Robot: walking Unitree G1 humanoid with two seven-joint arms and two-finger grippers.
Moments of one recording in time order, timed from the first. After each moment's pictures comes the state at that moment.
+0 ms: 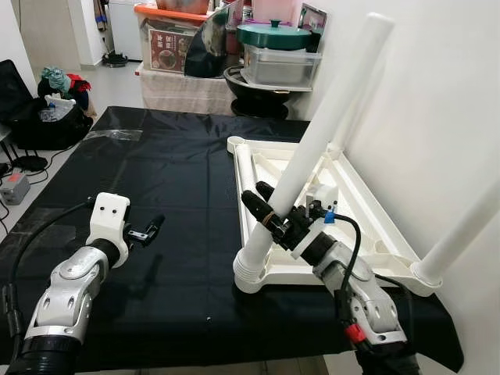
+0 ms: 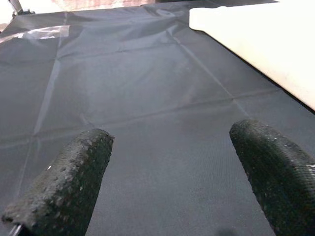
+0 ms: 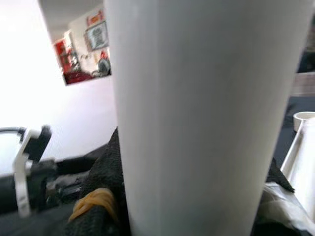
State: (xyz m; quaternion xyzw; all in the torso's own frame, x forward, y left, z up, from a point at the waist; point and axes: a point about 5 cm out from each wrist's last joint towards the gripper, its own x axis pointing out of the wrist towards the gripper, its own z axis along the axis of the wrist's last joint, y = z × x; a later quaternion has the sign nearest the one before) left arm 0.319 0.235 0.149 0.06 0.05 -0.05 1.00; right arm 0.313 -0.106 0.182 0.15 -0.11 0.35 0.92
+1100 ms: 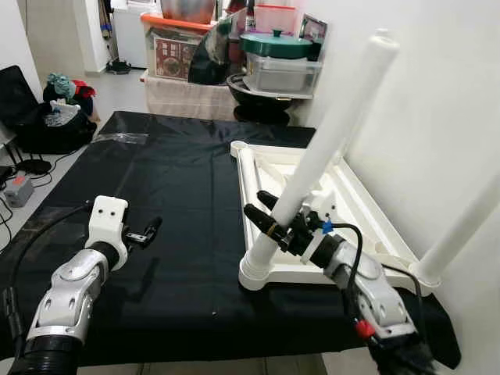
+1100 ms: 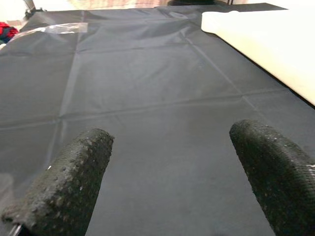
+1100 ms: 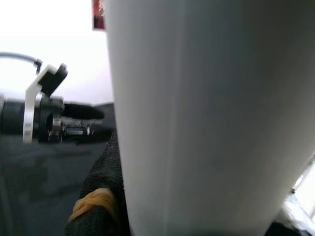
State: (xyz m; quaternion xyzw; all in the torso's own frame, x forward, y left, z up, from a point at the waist) left arm 0.320 0.237 0.144 0.05 0.05 -0.03 1.00; right arm 0.320 -0.119 0.177 -0.02 -0.08 0.43 0.90
